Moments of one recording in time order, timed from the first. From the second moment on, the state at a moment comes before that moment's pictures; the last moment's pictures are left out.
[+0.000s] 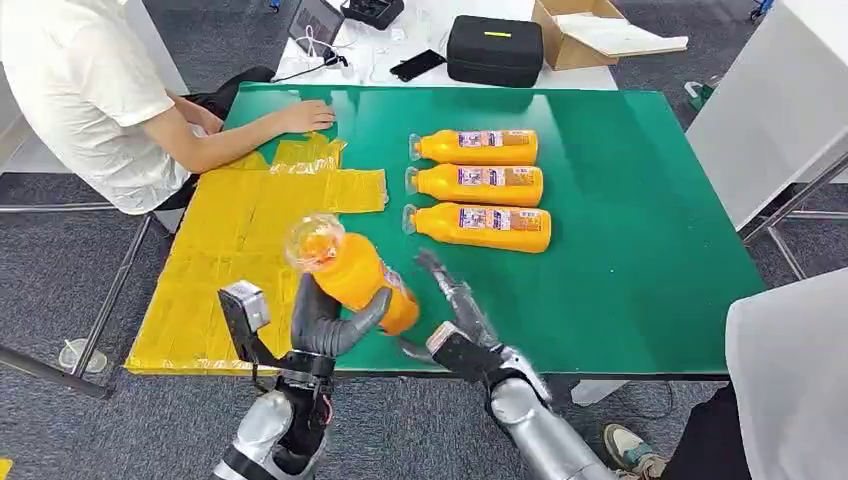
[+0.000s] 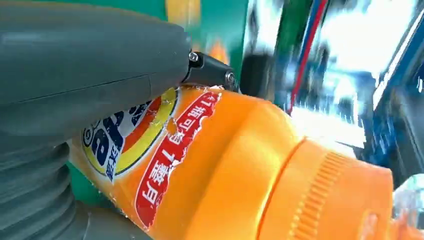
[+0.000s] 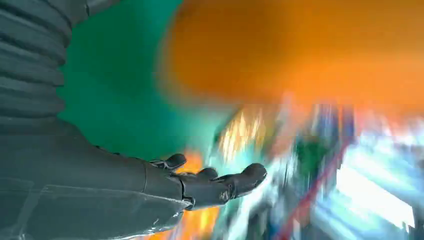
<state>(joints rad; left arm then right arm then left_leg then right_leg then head) -0.16 -0.22 -0.57 -1.25 0.20 0.18 -0.60 -0.24 0.05 0.47 -1.06 0.40 -0.29 -0.56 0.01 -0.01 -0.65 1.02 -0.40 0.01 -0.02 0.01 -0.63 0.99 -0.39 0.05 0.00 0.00</state>
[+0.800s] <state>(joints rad) -0.37 -0.15 -0.50 -0.88 -0.95 0.68 -0.29 -0.11 0.18 0.10 -1.48 0.42 -0.70 -0.70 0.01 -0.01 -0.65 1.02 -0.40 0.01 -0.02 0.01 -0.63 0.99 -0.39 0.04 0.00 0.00</state>
